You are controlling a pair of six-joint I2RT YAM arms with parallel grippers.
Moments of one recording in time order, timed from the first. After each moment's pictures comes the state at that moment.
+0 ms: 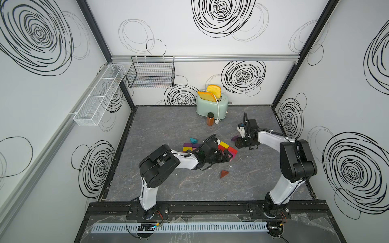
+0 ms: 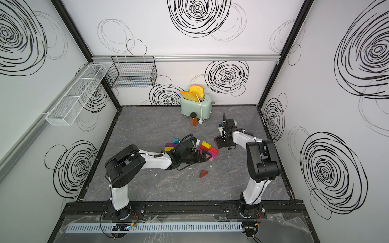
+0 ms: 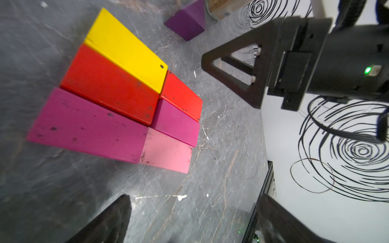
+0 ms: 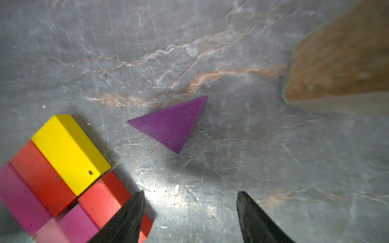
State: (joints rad) left arm -0.83 1.88 0.93 0.37 0.32 -0.98; right arm 0.17 1.72 1.07 -0.49 -0.10 -0.03
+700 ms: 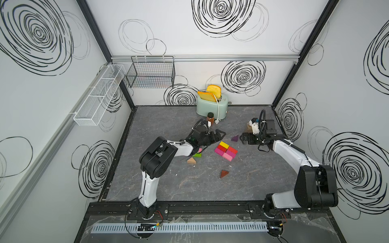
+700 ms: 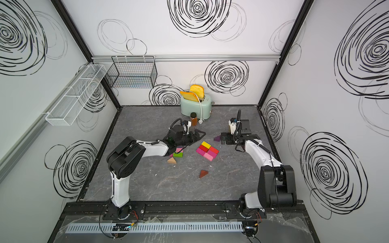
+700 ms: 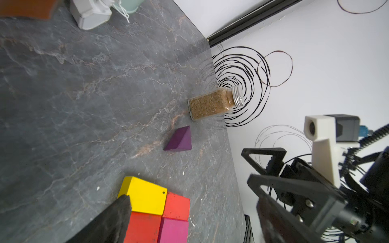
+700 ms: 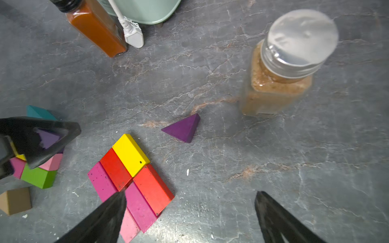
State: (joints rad) left arm -0.64 2.06 1.13 0.57 0.38 -1.03; right arm 0.07 1.42 0.92 -0.39 -0.25 0.07
